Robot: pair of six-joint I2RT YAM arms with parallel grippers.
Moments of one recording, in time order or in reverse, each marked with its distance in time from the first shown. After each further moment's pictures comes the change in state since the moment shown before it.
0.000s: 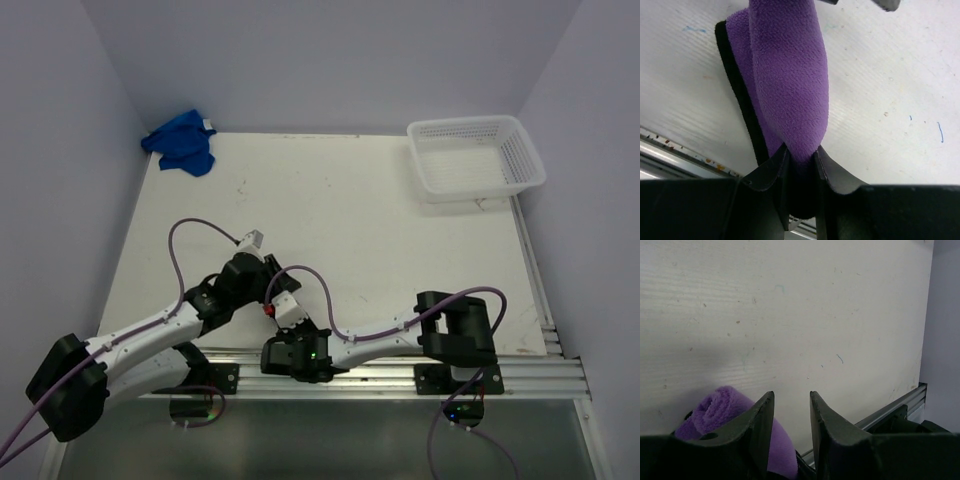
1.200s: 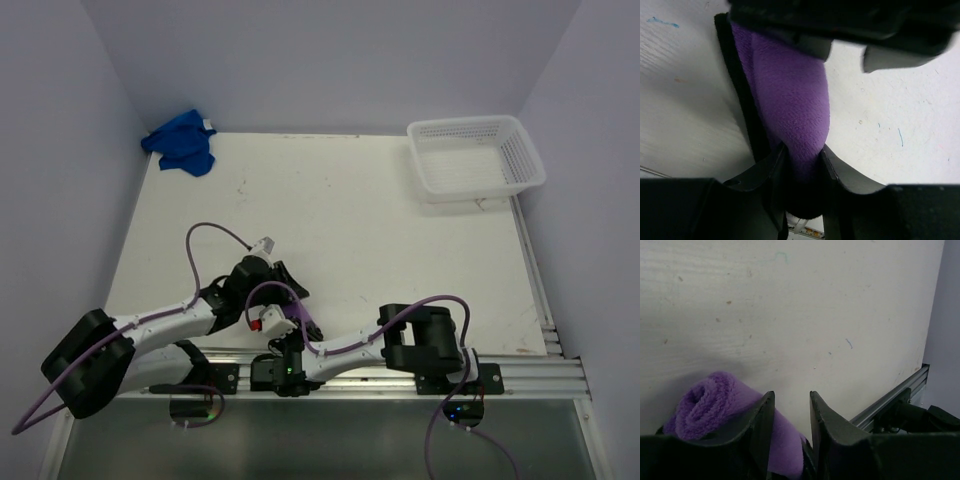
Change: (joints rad) left arm -0.003 0.157 -0.026 0.170 0.107 -0.016; right arm 0.052 0.212 0.166 -0.214 0.233 0.033
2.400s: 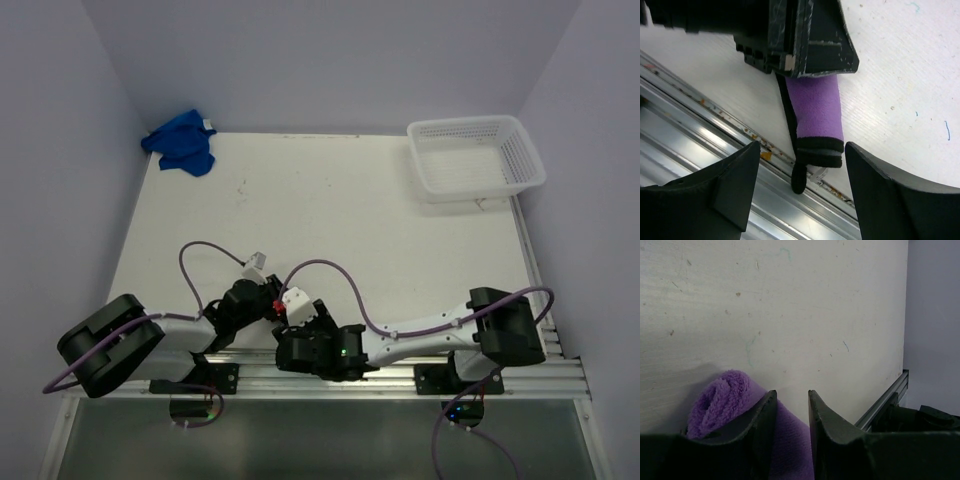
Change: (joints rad) left arm -0.050 0.154 -0.290 0.586 -0.058 -0.071; right arm -0.019 -0.406 -0.233 0.223 -0.307 -0.064
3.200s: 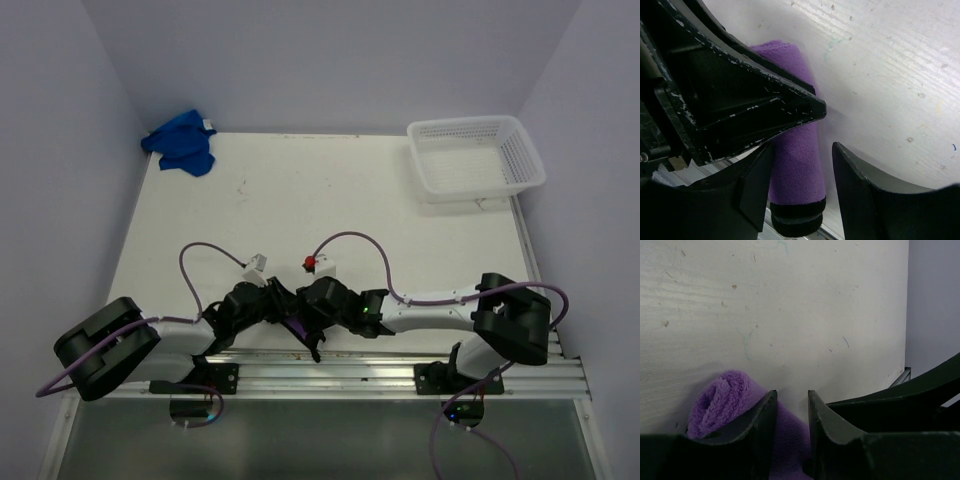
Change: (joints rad) left arm -0.033 -0.029 -0.008 -0.017 -0.031 0.000; right arm -0.366 -0.105 -0.240 0.375 -0.475 0.017
